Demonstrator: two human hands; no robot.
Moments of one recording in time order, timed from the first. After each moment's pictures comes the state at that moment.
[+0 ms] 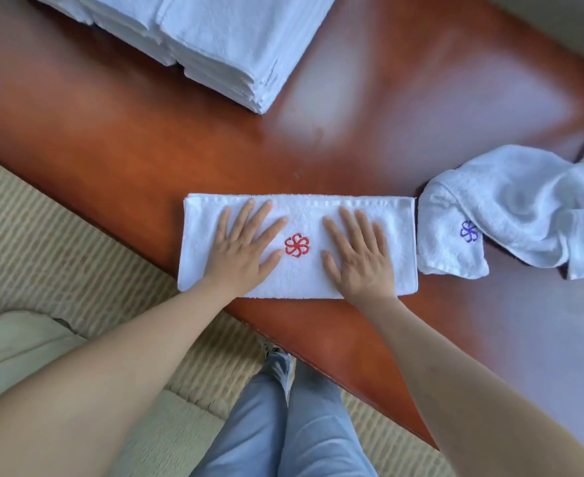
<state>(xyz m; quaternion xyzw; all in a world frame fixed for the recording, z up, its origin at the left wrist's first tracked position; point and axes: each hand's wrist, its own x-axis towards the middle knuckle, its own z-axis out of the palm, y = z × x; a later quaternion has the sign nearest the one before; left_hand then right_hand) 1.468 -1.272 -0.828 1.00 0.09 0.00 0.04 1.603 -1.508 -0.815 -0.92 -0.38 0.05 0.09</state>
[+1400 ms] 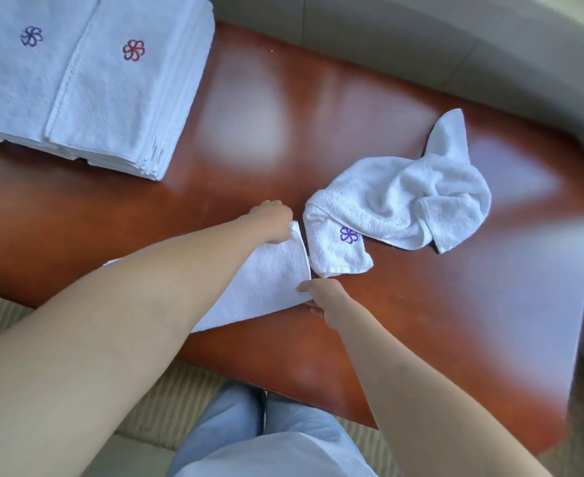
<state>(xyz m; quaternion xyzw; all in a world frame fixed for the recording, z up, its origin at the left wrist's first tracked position) 1.734 -1.410 -0.732 0.93 0.02 -0.35 0.13 1.653 -1.592 -0.740 -0.66 0.36 0.50 0.42</state>
